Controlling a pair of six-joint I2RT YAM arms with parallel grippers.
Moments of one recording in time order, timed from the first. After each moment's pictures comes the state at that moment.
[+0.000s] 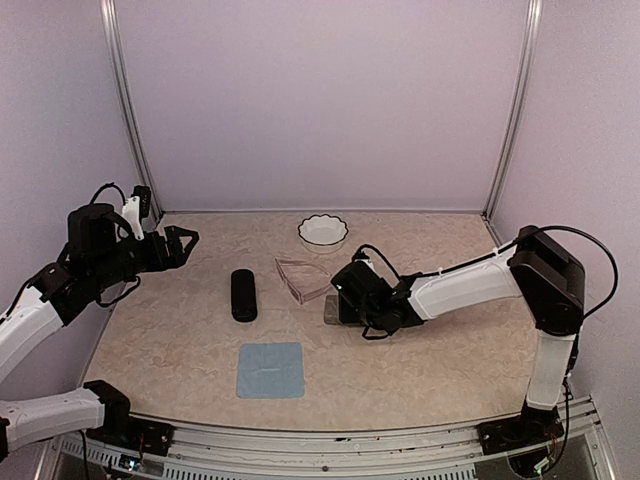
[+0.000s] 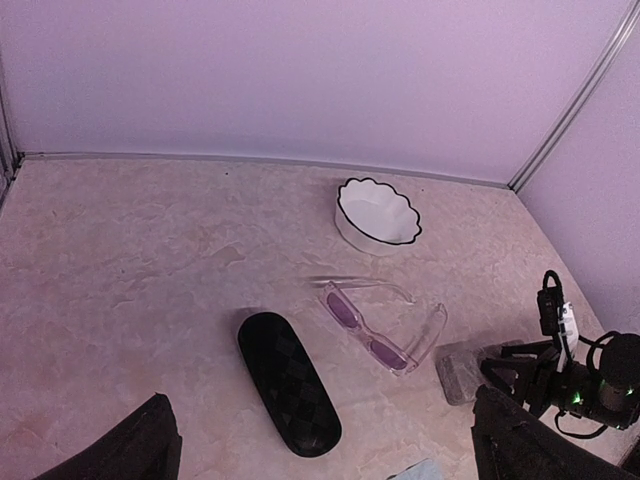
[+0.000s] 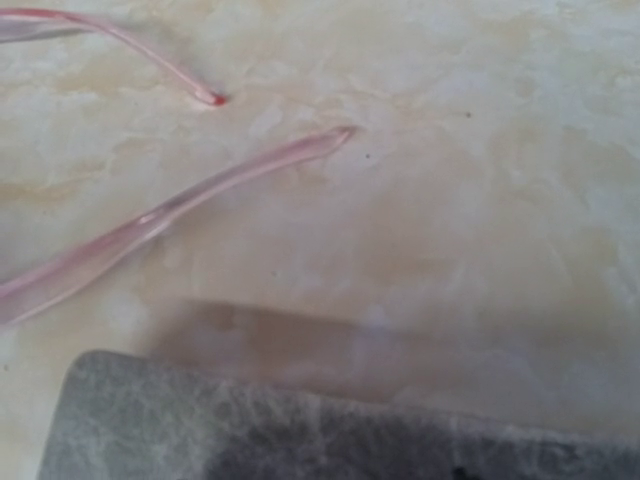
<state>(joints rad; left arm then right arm) -0.37 0.82 0.77 -0.28 0.04 -0.33 0.98 1.93 1.12 -0.07 0.54 0.70</state>
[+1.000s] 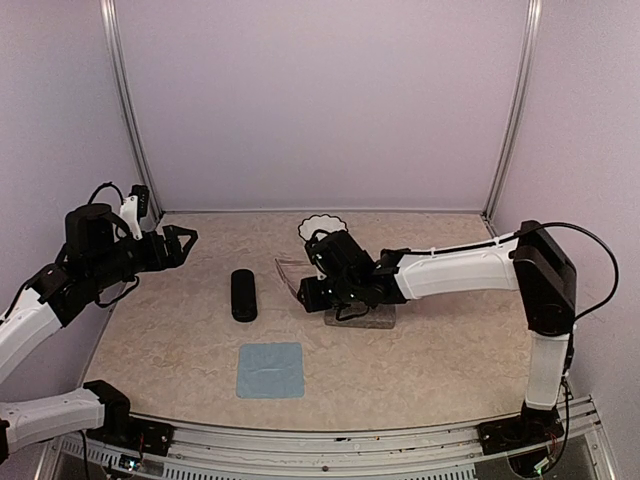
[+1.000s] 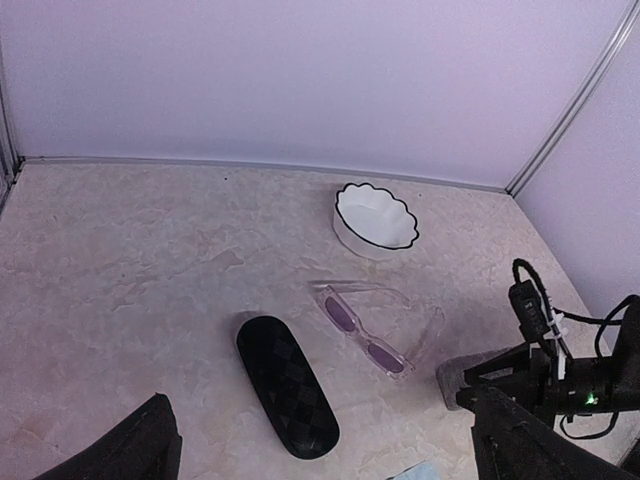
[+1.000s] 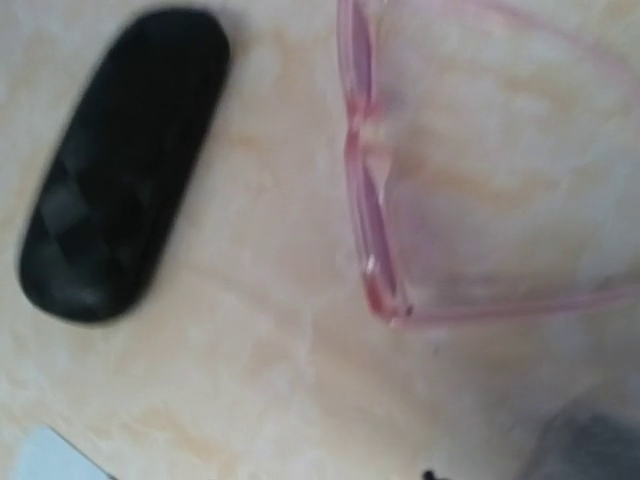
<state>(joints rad) -0.37 0.81 0.77 -0.28 0.04 -0.33 1.00 1.96 1.39 -0.15 0.15 0.54</state>
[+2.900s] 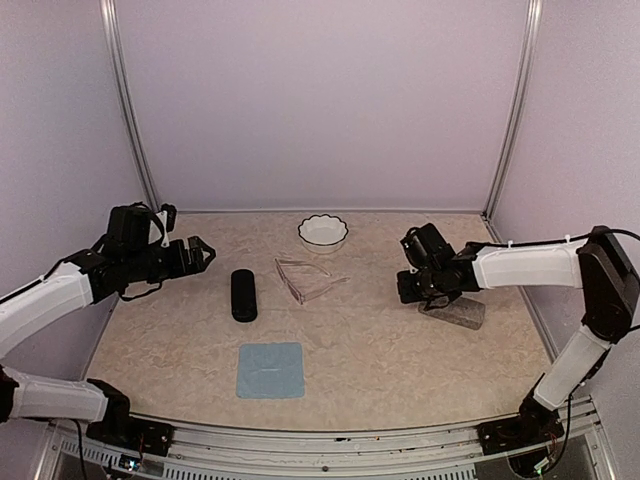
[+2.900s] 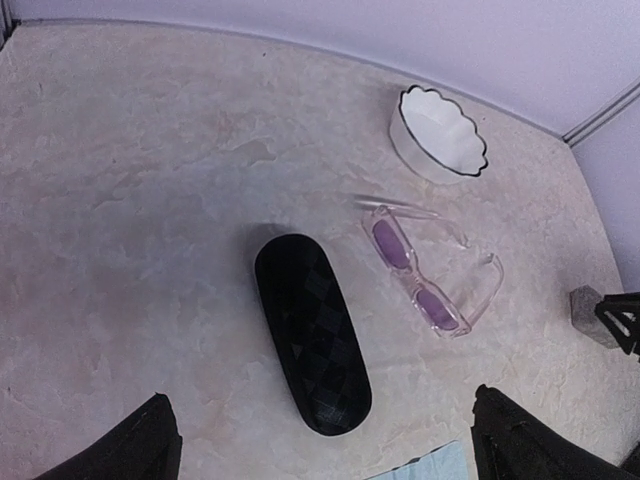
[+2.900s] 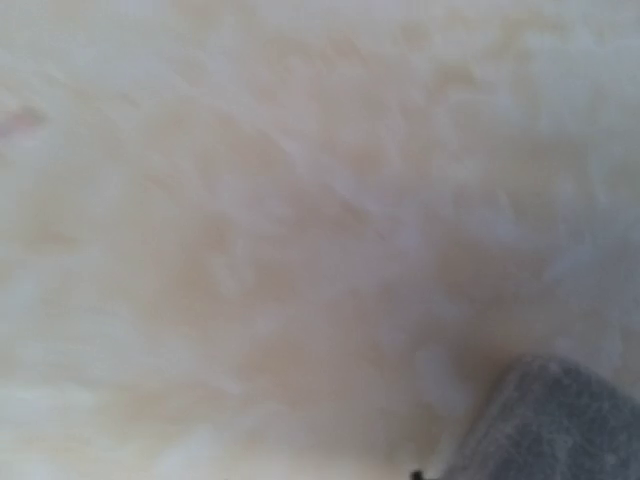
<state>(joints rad) -0.34 1.07 0.77 -0.26 0.08 -0.43 0.67 1.64 0.98 -0.29 0.31 0.42</state>
